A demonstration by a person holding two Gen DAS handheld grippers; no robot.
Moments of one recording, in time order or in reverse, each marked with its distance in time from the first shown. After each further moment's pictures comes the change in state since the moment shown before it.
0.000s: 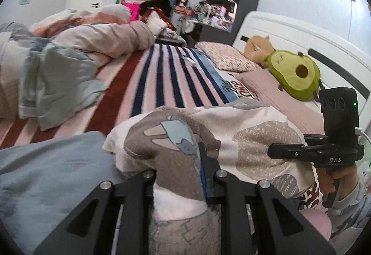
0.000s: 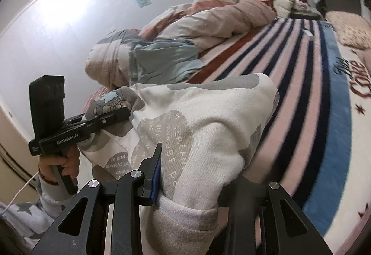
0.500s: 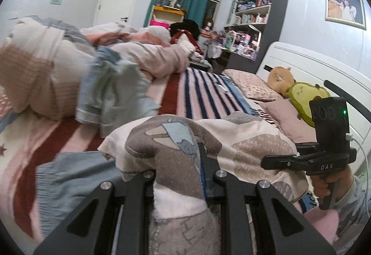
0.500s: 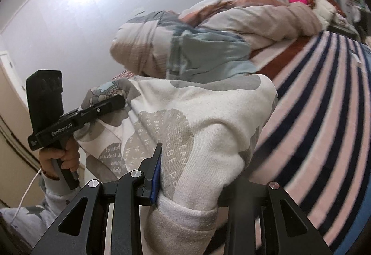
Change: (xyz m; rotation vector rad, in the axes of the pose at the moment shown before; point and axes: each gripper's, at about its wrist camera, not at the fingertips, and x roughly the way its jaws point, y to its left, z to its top) left arm -0.087 0.113 -0.009 -0.092 -0.140 0.113; right arm 0.095 0.096 0.047 -0.139 0.092 0.122
